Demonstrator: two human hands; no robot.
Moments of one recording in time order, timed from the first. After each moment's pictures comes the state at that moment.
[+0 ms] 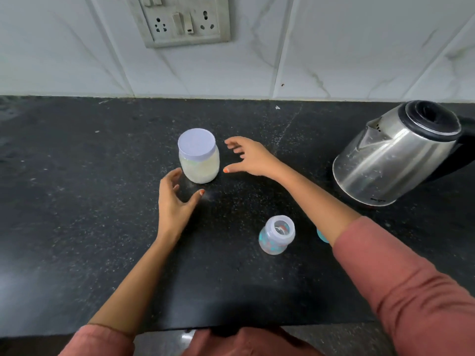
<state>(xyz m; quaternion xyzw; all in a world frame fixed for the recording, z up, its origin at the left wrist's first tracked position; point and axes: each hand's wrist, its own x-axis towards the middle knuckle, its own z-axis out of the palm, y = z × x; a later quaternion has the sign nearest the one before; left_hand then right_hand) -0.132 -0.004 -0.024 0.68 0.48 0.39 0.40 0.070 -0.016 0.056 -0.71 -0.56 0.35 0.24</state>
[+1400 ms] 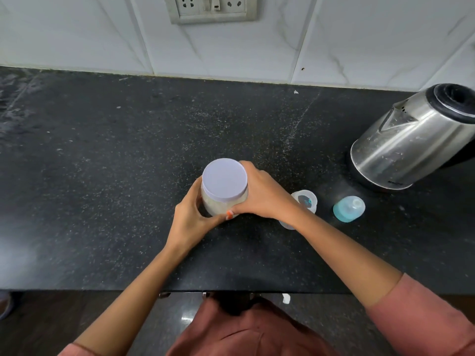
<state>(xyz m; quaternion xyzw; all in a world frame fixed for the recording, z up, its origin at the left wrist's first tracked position) -0.186 -0.067 -0.003 0.71 0.43 0.30 0.47 -0.026 -0.105 0.062 -0.74 -0.56 0.33 0.17</state>
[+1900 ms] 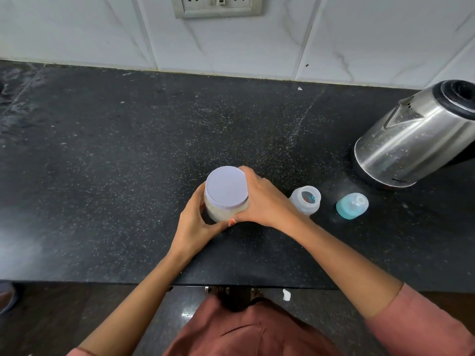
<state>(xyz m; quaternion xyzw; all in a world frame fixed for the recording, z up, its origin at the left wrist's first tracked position) -0.194 -0.079 -0.019 0.71 0.42 0.29 0.49 -0.042 -0.119 0.060 -0.75 -0.58 0.30 0.10</state>
